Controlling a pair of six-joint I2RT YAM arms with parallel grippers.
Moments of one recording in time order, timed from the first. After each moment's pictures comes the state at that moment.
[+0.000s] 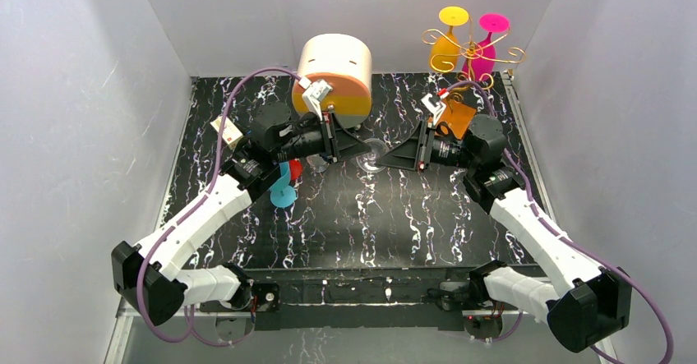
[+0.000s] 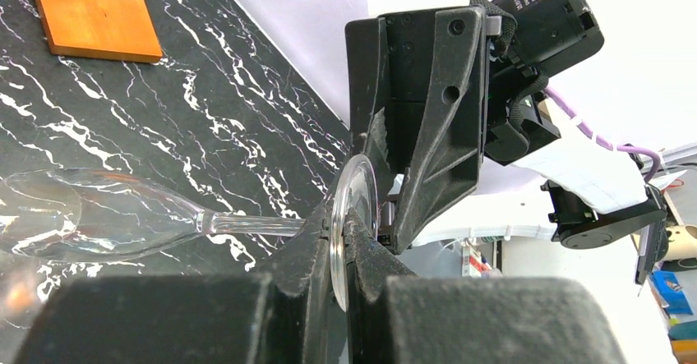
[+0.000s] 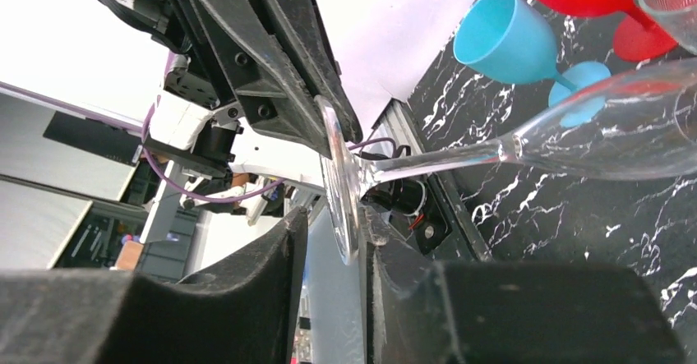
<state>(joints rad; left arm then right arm) -0.65 1.20 1.13 -0.06 0.57 -0.70 0.45 1.04 0.86 0.16 -0.93 1.03</state>
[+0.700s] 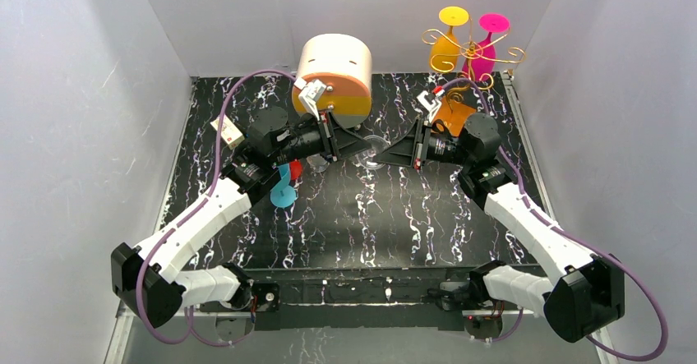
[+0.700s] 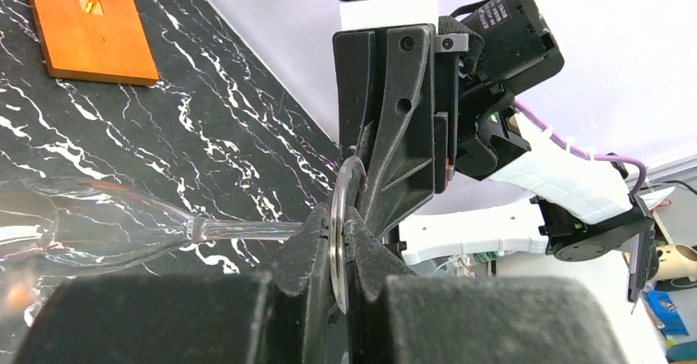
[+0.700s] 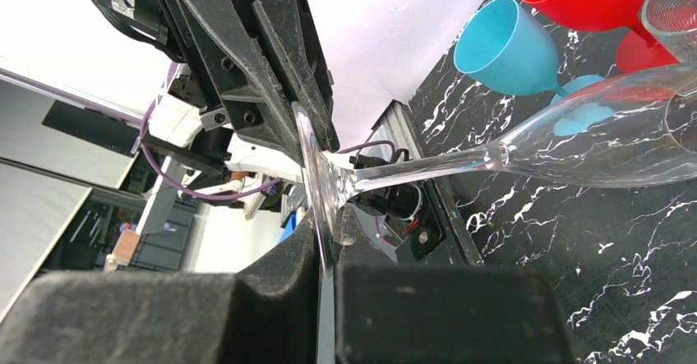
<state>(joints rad) -0.66 1.18 1.09 0.05 0.54 -0.75 0.46 1.10 0.85 0.30 -0.95 1.06</state>
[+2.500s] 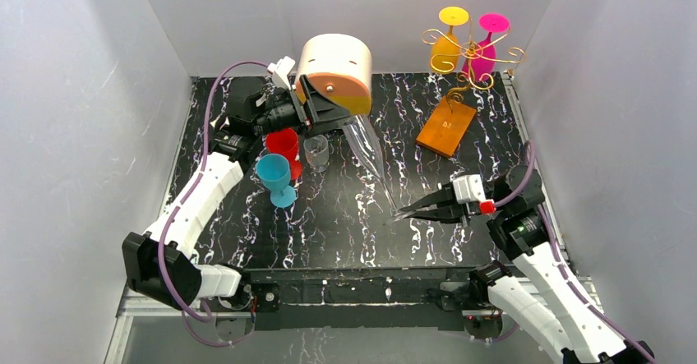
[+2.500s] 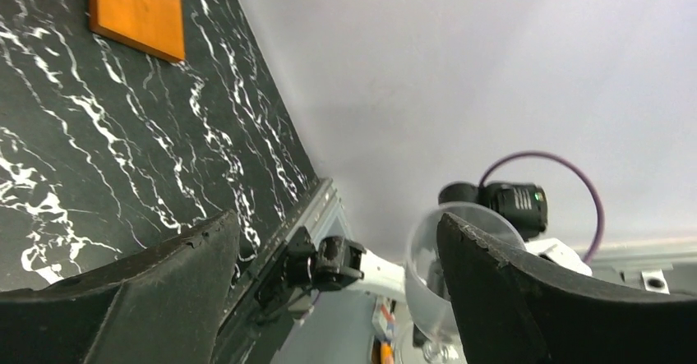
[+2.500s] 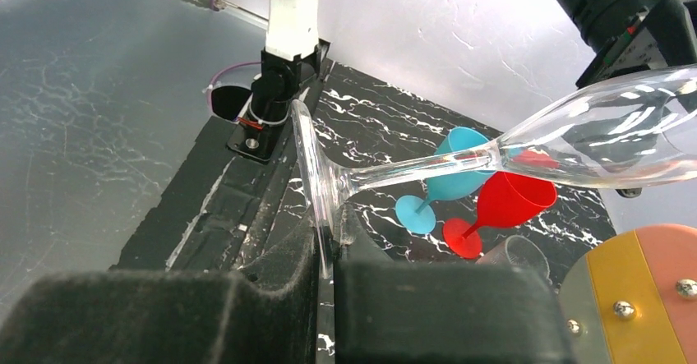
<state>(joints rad) -0.36 1.31 1.22 -0.08 0.74 -0.99 0.47 0.63 0.66 0.21 -1.34 -0.12</state>
